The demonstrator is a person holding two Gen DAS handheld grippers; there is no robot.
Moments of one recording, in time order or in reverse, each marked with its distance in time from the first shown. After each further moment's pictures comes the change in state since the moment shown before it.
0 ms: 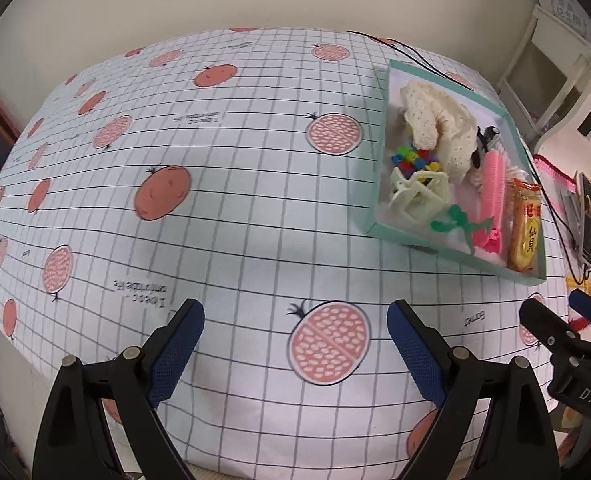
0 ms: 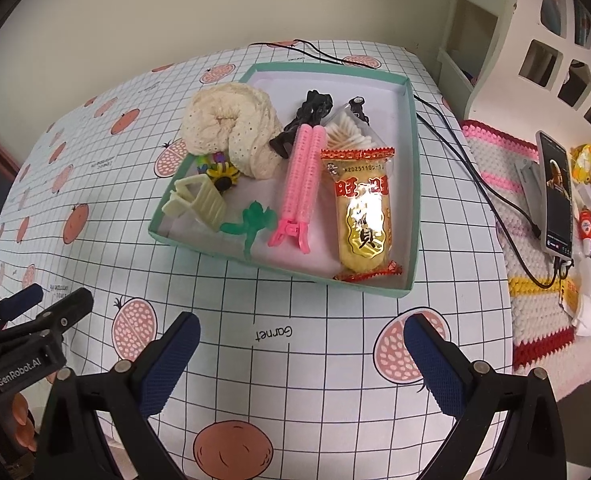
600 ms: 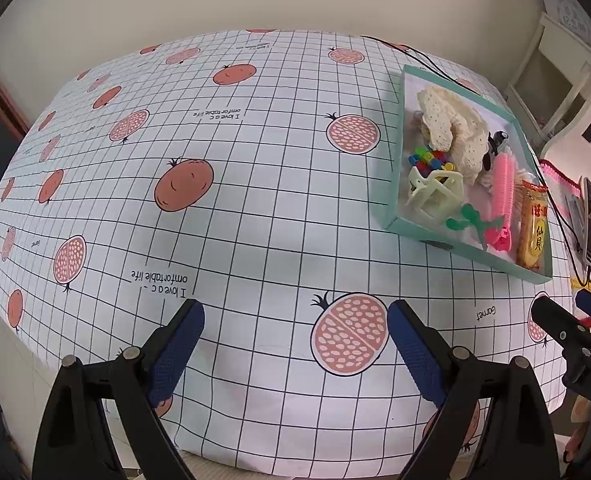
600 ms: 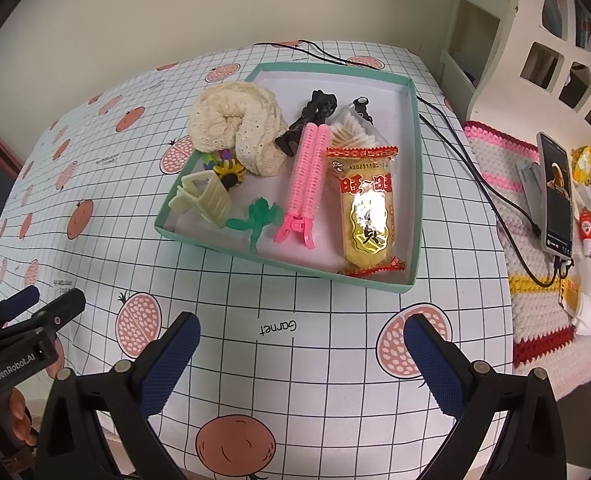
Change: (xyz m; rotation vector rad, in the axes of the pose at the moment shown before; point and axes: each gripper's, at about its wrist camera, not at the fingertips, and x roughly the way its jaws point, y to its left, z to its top) left arm -0.004 0.017 -0.007 -0.025 -0.011 0.009; right arm -0.003 0.002 -0.004 -0.008 -0.002 0.008
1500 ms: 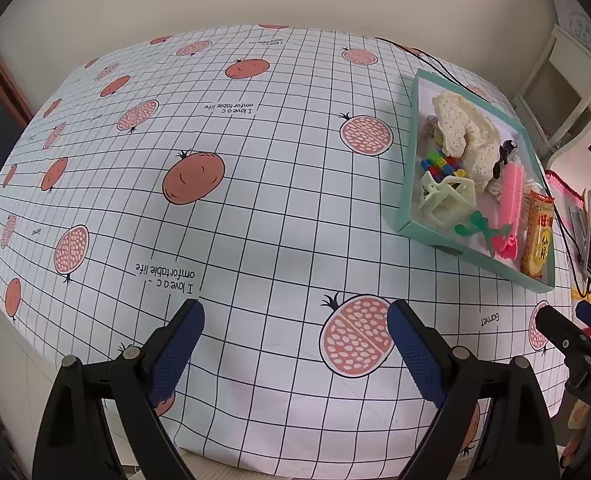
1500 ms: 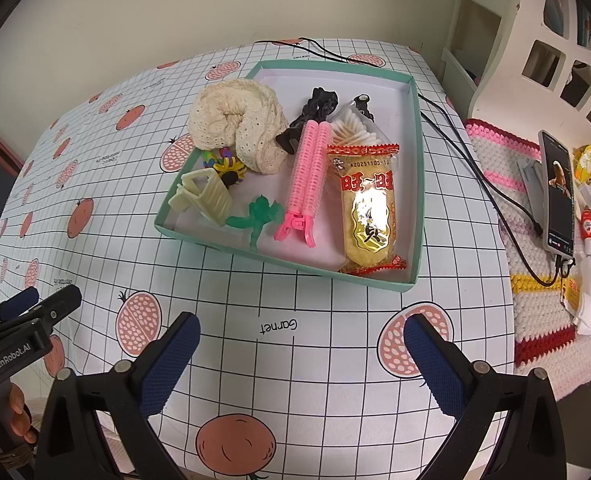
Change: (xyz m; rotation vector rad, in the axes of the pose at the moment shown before) left arm 0.002 0.009 0.000 -0.046 0.004 -0.003; right arm 0.001 0.001 -0.001 0.001 0.002 0.001
